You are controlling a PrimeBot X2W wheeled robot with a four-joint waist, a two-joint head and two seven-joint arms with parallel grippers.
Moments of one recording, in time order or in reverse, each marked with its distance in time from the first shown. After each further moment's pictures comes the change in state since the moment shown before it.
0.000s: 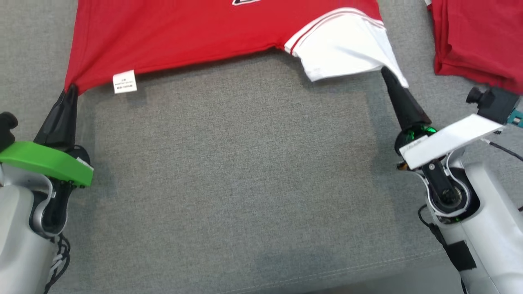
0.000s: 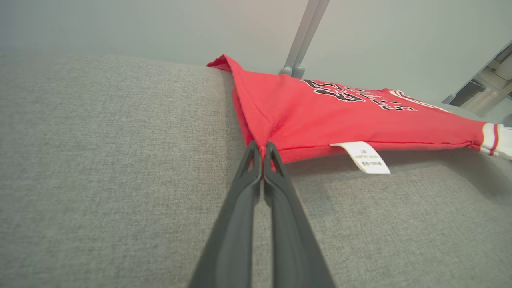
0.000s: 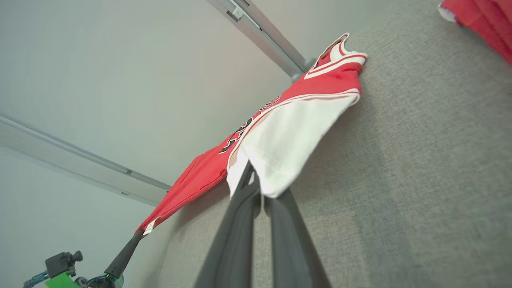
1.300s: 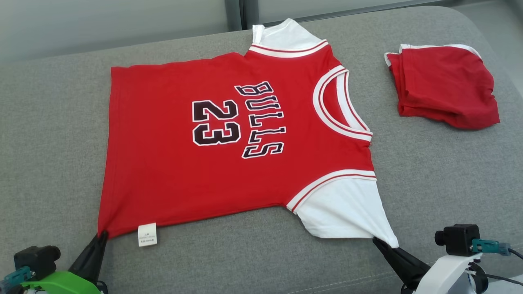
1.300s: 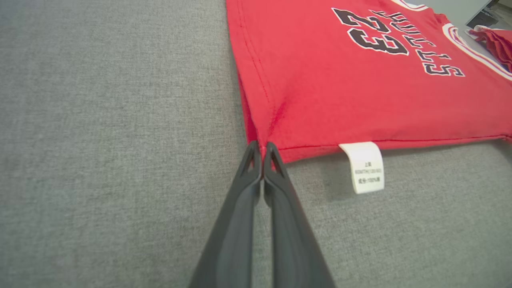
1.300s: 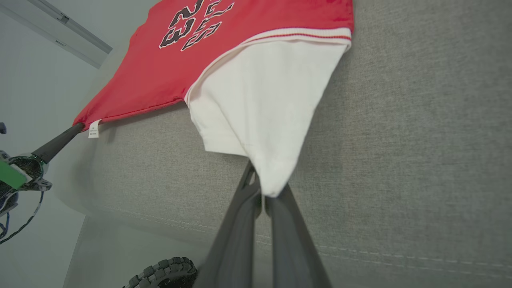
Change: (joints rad) left arm 0.462 0.075 -0.083 0.001 0.000 -0.023 -0.038; right arm 0.539 -0.254 0.199 -0.145 -0.225 -0.029 0.093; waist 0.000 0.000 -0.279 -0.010
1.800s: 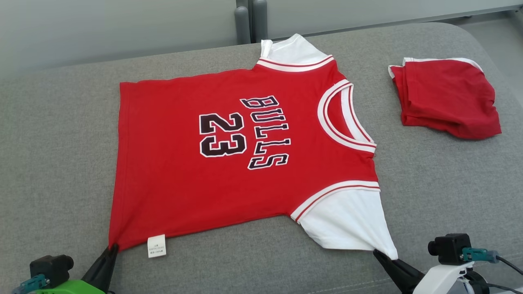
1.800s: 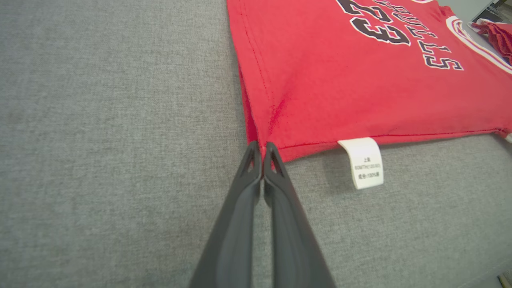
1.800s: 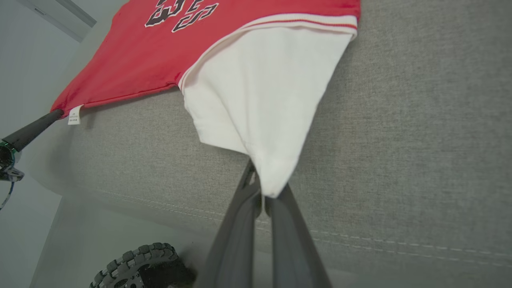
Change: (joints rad) left arm 0.004 -0.037 -0.044 0.068 0.000 -0.001 -0.004; right arm 0.002 -0.001 0.040 0.055 -0.067 -0.031 0.001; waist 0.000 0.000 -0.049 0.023
